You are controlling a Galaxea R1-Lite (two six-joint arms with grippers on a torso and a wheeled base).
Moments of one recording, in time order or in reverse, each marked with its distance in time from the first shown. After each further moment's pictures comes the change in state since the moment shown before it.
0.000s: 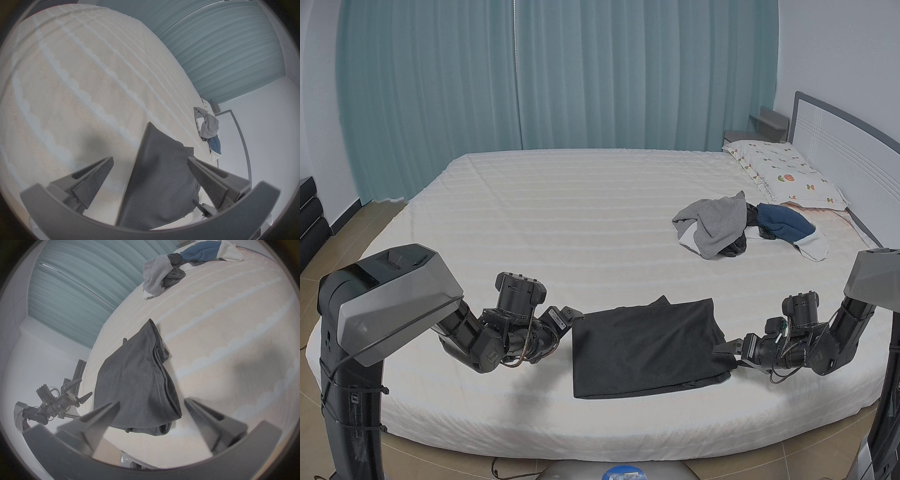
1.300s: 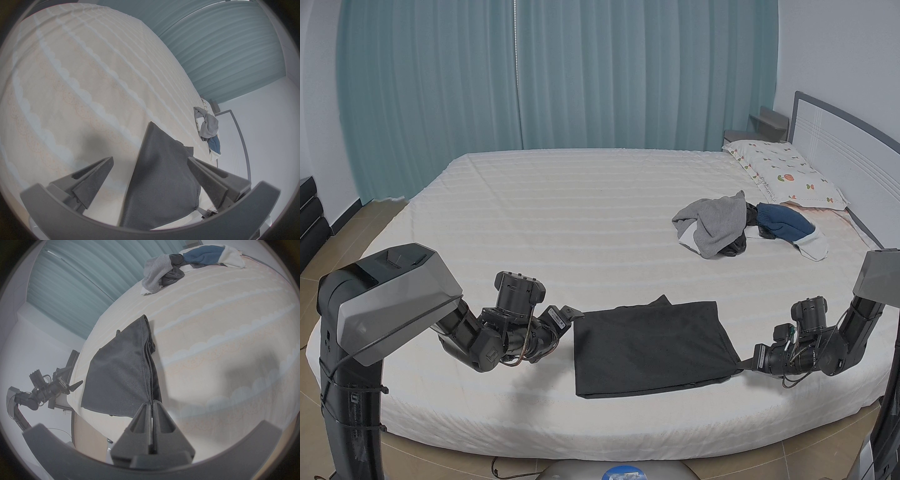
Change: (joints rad) left arm 0.003 -0.001 -0.003 0.005 -0.010 -0.003; right arm -0.054 -0.034 0.054 0.069 -0.015 -0.169
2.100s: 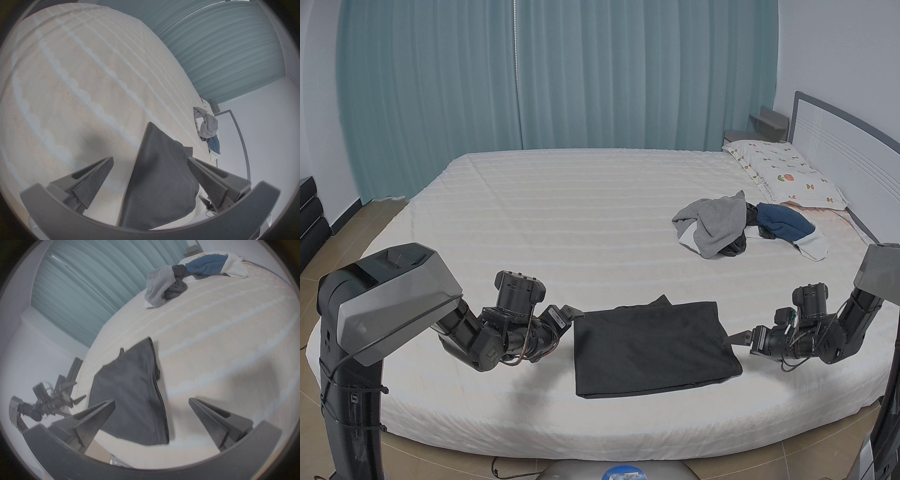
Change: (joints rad) left arm 0.000 0.000 -0.005 0.001 -0.002 -0.001; right arm -0.012 0.018 -0.146 -0.003 0.000 0.076
